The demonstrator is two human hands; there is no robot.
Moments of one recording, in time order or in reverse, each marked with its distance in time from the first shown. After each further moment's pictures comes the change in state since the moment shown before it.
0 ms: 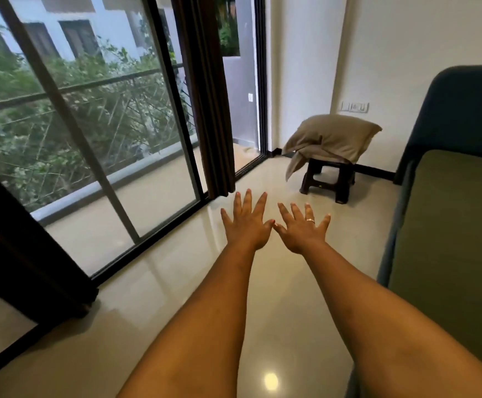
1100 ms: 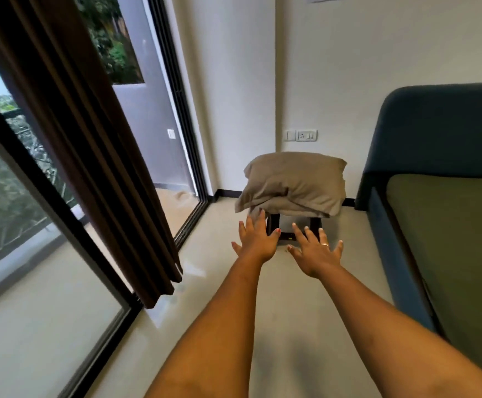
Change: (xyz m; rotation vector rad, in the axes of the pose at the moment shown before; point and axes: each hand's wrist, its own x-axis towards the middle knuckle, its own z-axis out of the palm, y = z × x) left_hand 0.683 0.030 0.033 -0.366 -0.285 0.203; right_hand 0.598 0.077 -0.059 0.136 -0.007 0.433
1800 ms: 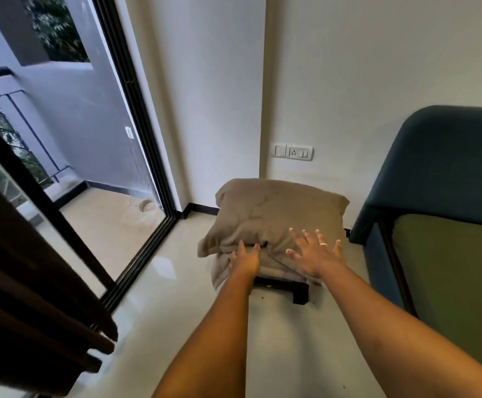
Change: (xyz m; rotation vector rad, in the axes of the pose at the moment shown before) left_hand 0.437 0.084 0.062 -0.521 -0.082 -0.368; right_hand 0.435 0.086 -0.102 -0.119 -0.157 -0.029
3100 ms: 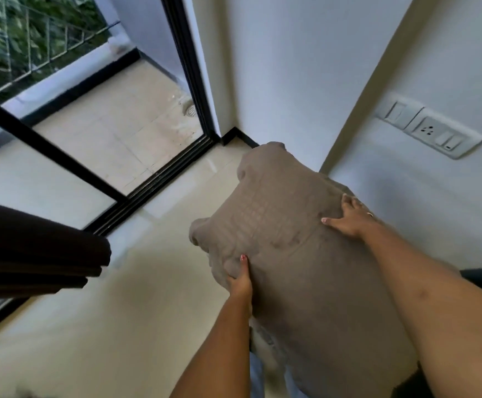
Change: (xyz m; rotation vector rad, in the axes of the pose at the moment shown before) left_hand 0.366 0.043 0.117 -0.952 0.390 -0.920; right_hand 0.585 0.045 -0.013 -0.049 -0.422 -0.135
